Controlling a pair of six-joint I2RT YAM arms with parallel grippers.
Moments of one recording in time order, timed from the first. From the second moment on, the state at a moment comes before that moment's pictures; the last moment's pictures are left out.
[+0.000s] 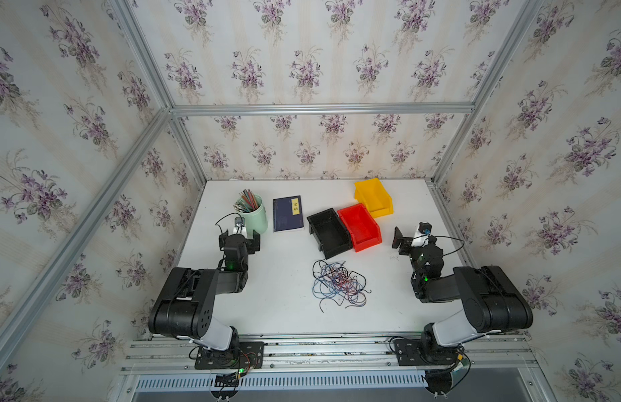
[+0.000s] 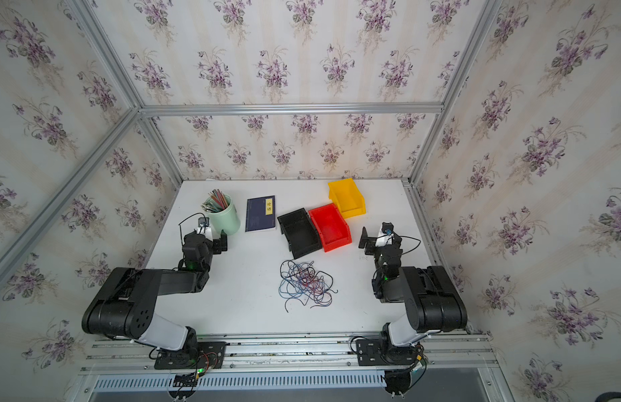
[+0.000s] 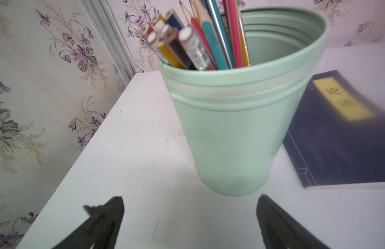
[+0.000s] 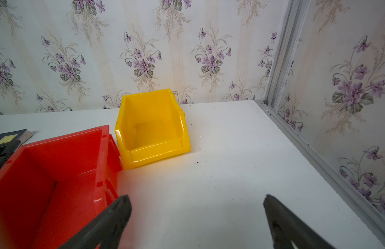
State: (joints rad) left arm -0.07 1.52 0.40 0.78 -0.28 0.10; right arm 0.05 1.54 0.22 1.18 0.07 0.04
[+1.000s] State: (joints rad) left arm -0.12 0.94 0.69 -0.34 -0.15 -0.20; right arm 0.05 1.10 0.52 0.31 0.10 0.30
